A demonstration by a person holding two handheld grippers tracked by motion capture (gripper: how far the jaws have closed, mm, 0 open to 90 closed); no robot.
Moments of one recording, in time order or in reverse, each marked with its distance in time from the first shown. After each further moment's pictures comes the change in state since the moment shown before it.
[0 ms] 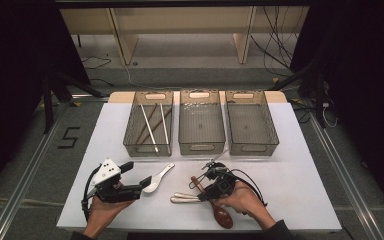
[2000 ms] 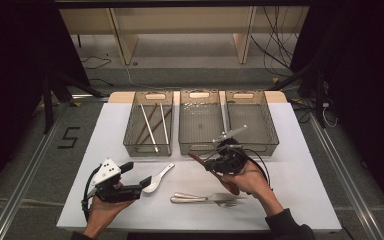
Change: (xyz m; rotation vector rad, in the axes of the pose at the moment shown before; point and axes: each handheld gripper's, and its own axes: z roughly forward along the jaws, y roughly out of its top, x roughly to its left) left arm 0.001 -0.001 0.000 0.006 0.002 -0.002; right arm -0.009 0.026 -0.069 -0.283 -0.067 -0.041
